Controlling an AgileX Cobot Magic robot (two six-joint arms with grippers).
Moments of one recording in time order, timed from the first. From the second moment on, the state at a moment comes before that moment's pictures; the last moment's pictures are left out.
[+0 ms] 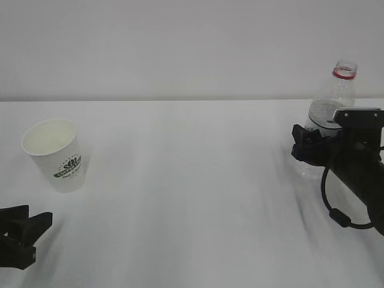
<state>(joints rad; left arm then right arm) -0.13 1.78 -0.06 0.25 -1.15 -0.09 0.13 2.10 -0.62 0.05 -1.15 0.05</state>
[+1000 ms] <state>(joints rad) -0.13 1.78 -0.06 0.25 -1.15 -0.09 0.13 2.11 -0.62 0.05 -1.15 0.05</state>
